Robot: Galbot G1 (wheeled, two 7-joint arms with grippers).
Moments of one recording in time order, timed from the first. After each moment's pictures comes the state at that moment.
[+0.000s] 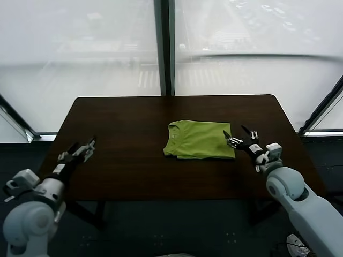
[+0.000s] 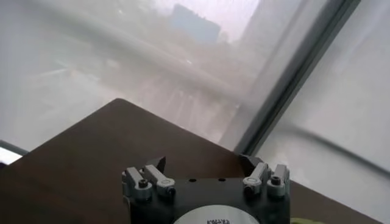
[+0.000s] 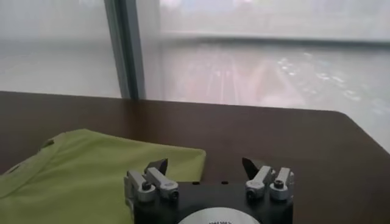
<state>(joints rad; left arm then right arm) 1.51 -1.34 -0.88 -2.24 -0.76 0.55 0.00 -1.15 0.78 0.26 1.81 0.67 -0.01 0.08</state>
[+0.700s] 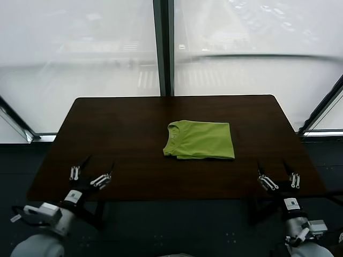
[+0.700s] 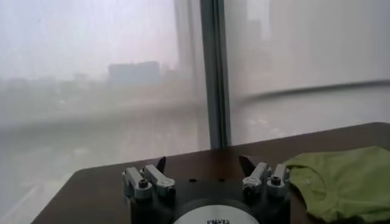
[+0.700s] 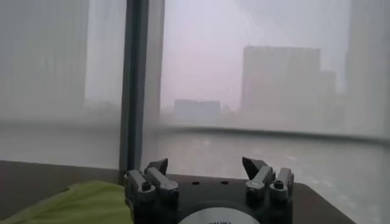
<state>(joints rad) 1.86 -1.18 -0.78 -2.32 -0.32 0.19 0.13 -1.95 0.94 0.69 2.10 0.50 0.36 0.19</state>
